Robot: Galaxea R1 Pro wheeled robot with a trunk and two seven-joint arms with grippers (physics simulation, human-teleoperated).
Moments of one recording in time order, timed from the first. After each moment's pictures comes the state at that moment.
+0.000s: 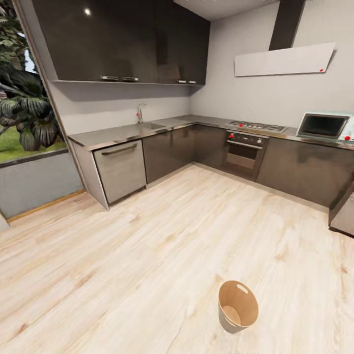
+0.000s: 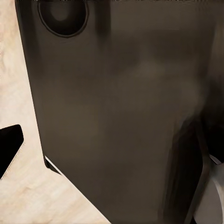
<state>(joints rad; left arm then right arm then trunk) -0.01 -0.04 -0.01 -0.03 -0.01 -0.04 0.00 0.00 0.00 -0.01 -0.02 0.00 0.00 0.00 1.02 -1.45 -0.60</state>
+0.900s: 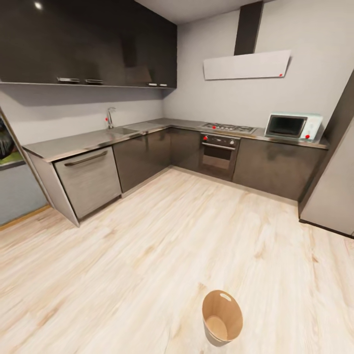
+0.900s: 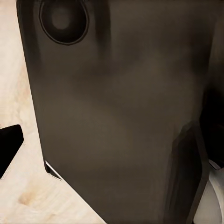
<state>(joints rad) -0.01 -0.04 -0.01 -0.03 -0.01 -0.04 0.00 0.00 0.00 0.00 -0.02 0.00 0.00 0.00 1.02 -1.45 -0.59</state>
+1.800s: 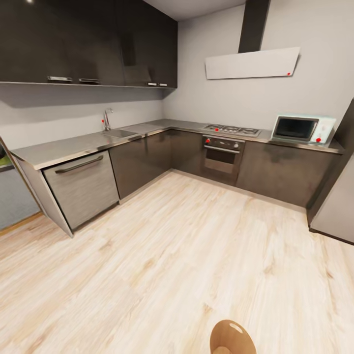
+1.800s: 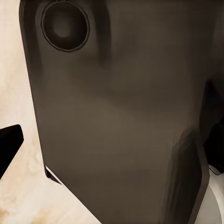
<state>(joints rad) -0.01 -0.04 -0.01 -0.03 -0.01 -0.06 0.00 0.00 0.00 0.00 -0.02 0.00 0.00 0.00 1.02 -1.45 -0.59</state>
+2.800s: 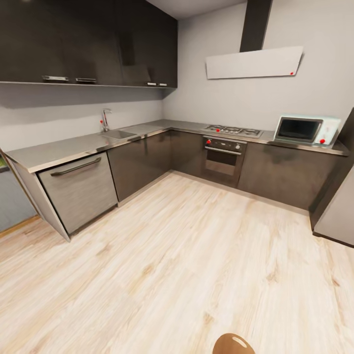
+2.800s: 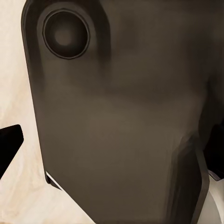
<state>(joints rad) -0.01 -0.04 -0.01 -0.03 -0.01 -0.08 0.00 0.00 0.00 0.00 -0.02 0.00 0.00 0.00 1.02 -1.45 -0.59</state>
